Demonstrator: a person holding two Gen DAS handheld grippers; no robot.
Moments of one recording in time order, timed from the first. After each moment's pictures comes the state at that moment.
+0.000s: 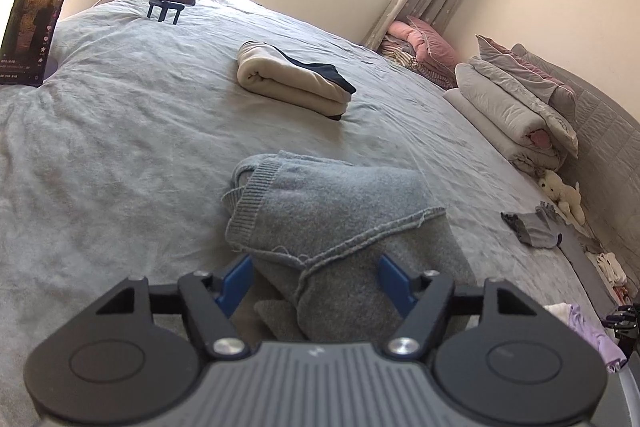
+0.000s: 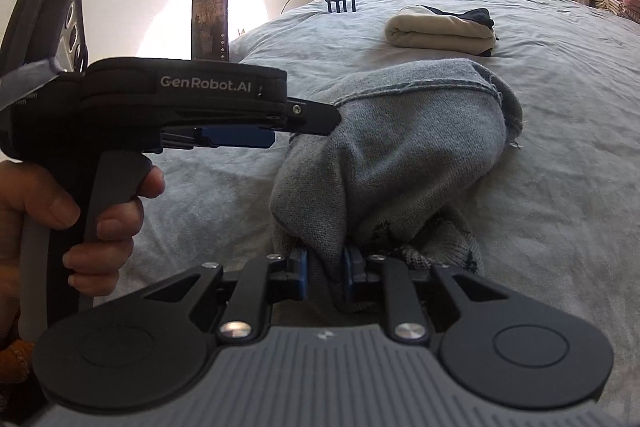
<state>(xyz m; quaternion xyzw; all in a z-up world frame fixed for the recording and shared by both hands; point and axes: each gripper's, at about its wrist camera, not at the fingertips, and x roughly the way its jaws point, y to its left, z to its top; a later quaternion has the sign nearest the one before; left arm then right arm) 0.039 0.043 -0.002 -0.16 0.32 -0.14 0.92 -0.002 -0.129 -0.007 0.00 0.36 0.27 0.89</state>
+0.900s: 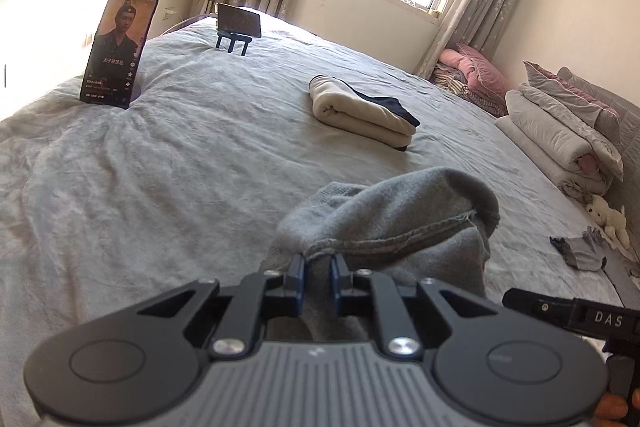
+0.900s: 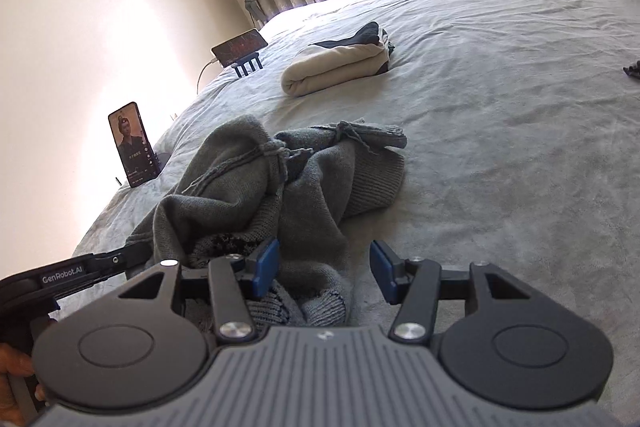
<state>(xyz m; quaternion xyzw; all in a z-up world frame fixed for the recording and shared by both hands) 0.004 0.096 0.006 -0.15 0.31 -0.04 0.94 0.031 -0.189 0.008 0.16 0.35 0.16 0.91</state>
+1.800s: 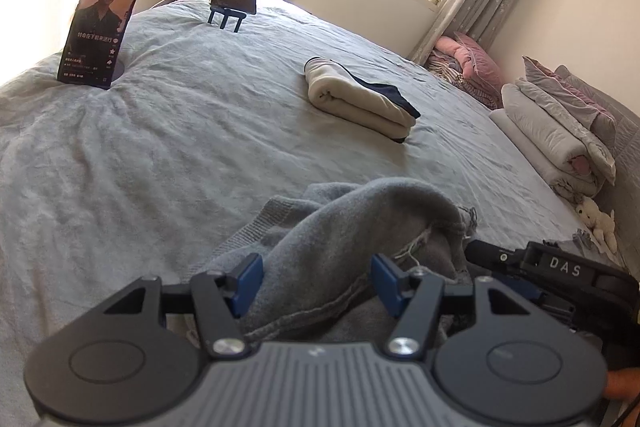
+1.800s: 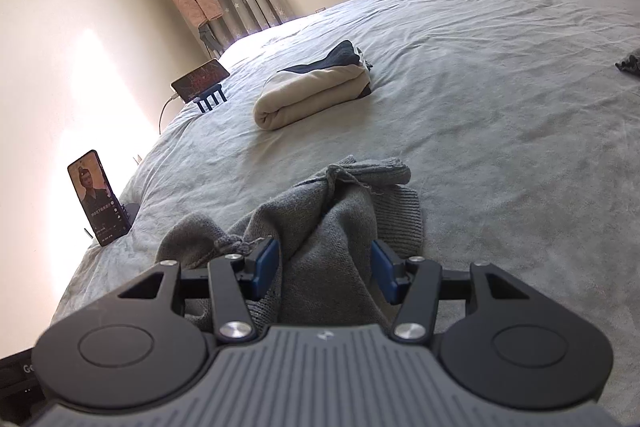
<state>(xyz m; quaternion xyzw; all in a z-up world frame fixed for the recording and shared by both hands) 0.046 0.091 0.000 -0.18 0.34 -0.06 0.92 0.071 -0.151 0.012 0.20 0.33 0.09 0.92</state>
